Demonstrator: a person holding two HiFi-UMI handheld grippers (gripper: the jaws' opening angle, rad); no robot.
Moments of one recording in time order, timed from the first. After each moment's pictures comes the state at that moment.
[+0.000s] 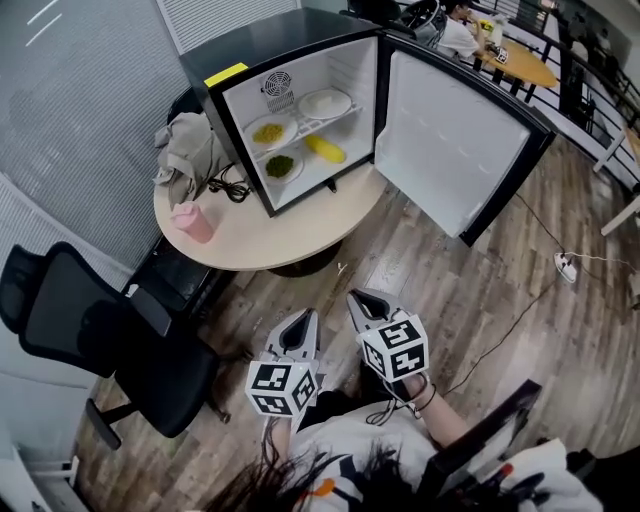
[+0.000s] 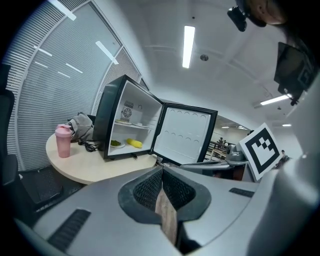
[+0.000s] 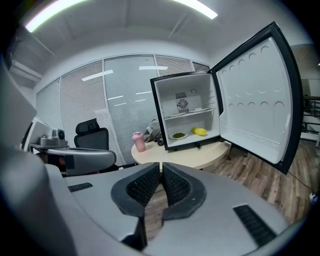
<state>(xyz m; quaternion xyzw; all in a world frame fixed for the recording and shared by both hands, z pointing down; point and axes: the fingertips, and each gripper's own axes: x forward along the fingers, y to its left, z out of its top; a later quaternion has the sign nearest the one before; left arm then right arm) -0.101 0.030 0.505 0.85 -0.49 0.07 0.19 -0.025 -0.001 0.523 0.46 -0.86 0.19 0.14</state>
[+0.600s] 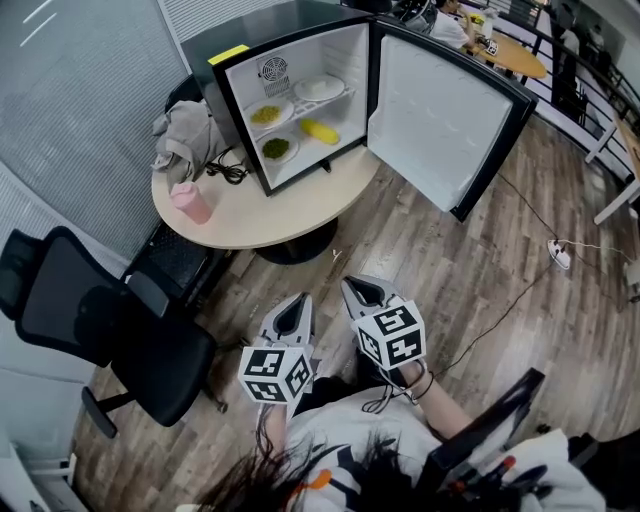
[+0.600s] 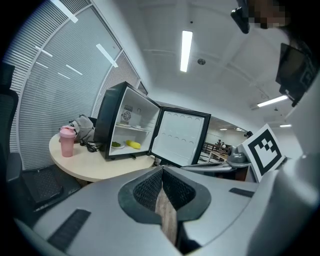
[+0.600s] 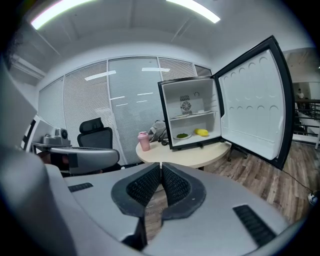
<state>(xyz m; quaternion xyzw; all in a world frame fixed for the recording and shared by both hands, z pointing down) -0.109 0.070 0.499 0.85 -0.49 0.06 0.18 -0.036 0.045 0.517 0.46 -0.86 0.18 0.14</state>
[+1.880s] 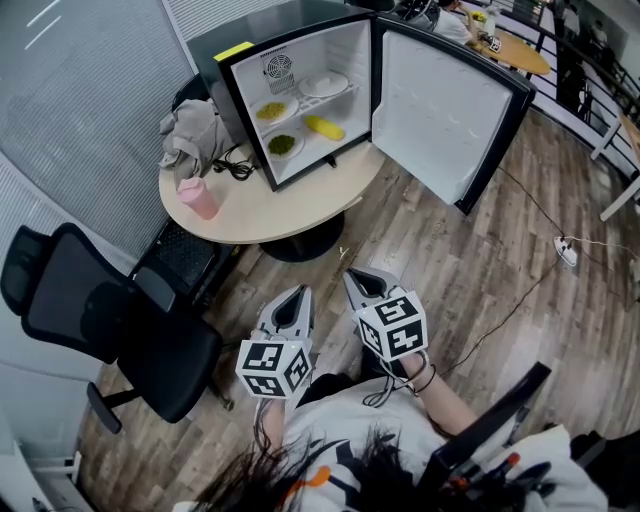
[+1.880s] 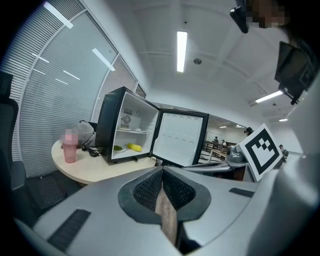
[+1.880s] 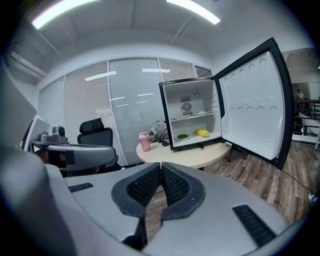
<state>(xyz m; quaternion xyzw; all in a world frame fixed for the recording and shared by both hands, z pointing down) -0.119 0.078 0.492 0.85 -0.49 0.07 0.16 -0.041 0.049 0.516 0.46 -0.86 0.17 0.14</state>
